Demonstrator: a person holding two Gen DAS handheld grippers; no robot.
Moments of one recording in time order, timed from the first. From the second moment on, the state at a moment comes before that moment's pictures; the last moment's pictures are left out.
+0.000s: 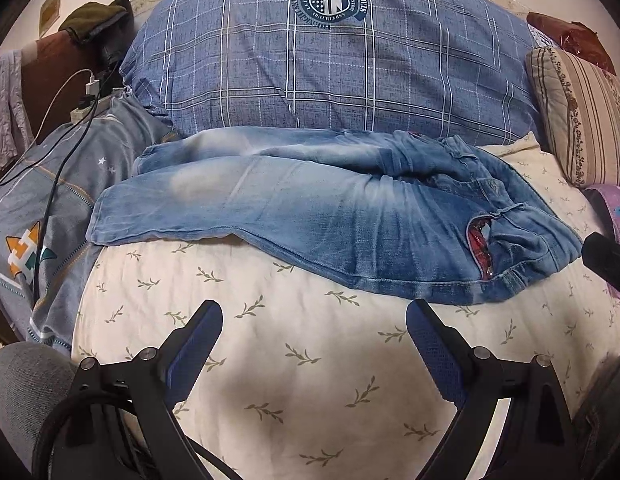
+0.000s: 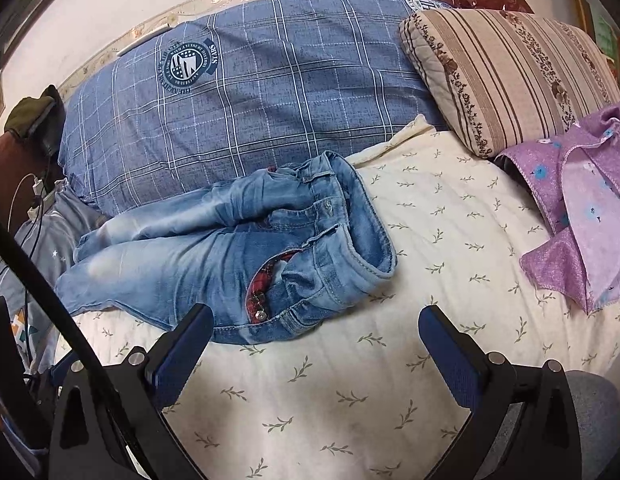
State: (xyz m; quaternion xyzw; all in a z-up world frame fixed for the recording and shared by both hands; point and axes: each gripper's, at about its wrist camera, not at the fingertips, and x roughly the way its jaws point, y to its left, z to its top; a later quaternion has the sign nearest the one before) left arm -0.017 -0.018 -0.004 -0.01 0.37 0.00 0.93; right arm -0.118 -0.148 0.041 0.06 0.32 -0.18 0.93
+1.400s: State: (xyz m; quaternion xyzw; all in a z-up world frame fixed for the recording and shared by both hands) left arm -0.018 0.020 0.009 -0.11 0.42 -0.05 0.90; right arm -0.132 -0.182 0.062 0.12 0.35 -0.14 0.92
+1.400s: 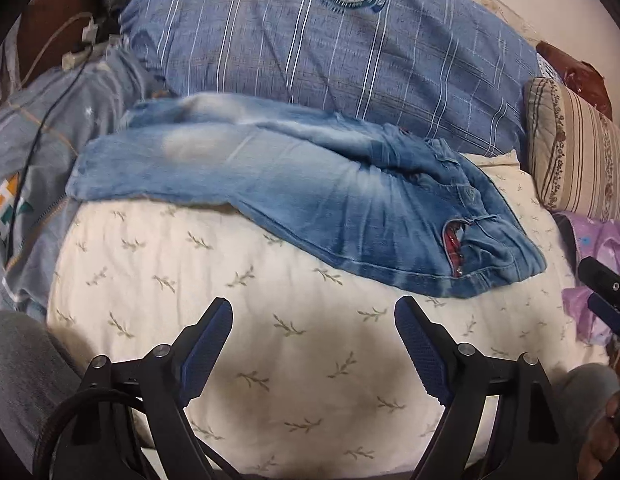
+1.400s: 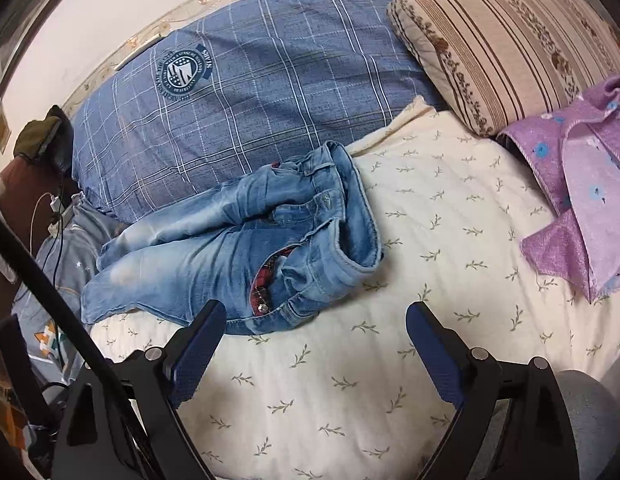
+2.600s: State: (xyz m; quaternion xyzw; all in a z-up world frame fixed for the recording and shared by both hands) left arm 0.090 0.038 -0.032 -0.20 0.48 -0.09 0.85; right arm -0.065 -0.254 0.033 0.20 0.40 -0.12 0.89
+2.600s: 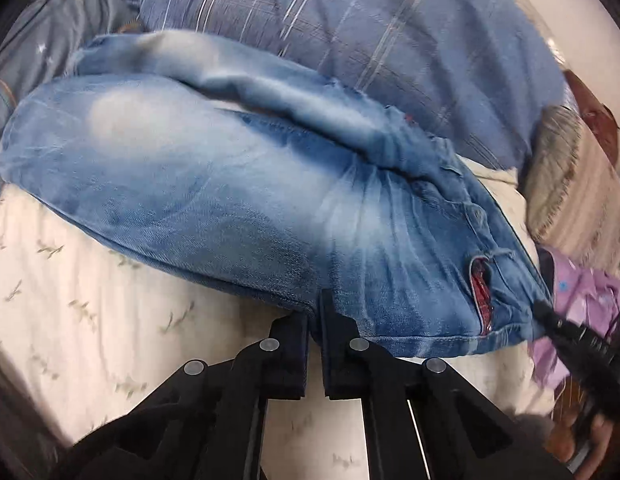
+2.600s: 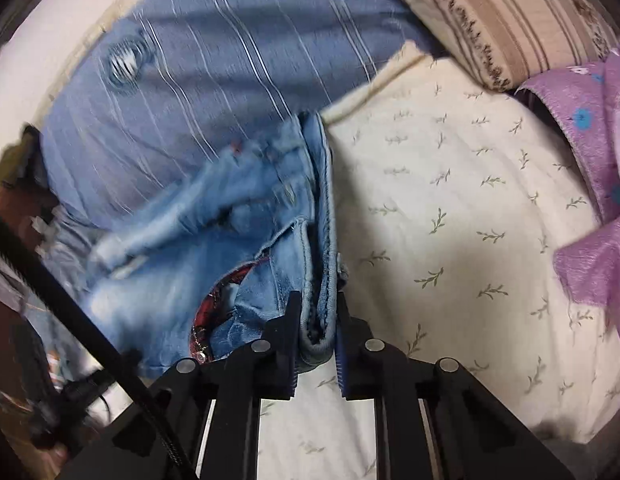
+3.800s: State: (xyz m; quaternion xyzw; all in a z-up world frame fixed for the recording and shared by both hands) left arm 0.084 0.229 -0.042 -0.37 0.50 0.07 0.78; right arm 0.004 0.010 -0.060 0.01 0.48 0.18 0.86
